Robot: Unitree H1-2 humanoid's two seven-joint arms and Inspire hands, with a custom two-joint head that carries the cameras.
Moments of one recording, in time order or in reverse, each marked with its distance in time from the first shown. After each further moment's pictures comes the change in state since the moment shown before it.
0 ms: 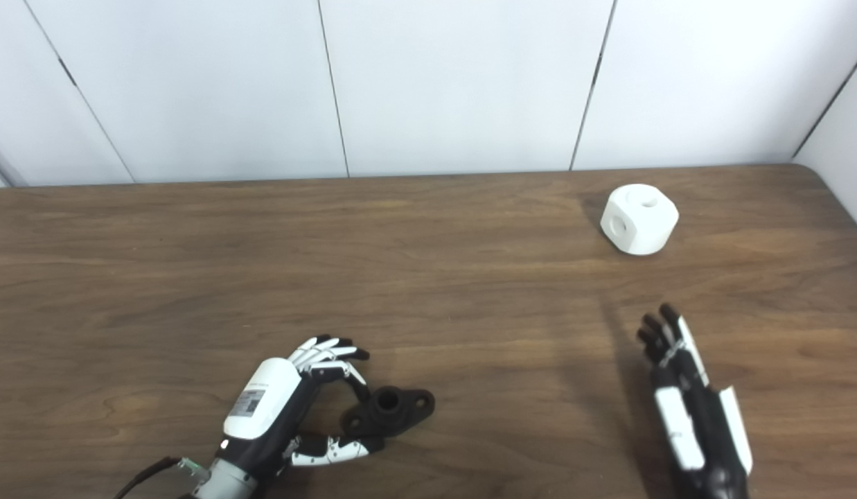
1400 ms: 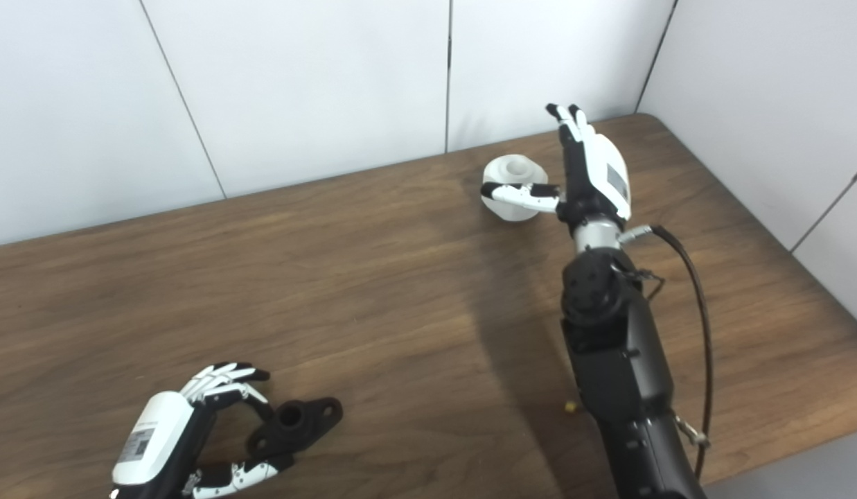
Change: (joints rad) left arm -0.029 0.062 0.058 0.000 -0.055 -0.037 -0.067; right arm -0.619 -0.097 -0.022 0.151 -0.725 0.598 -0.006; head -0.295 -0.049
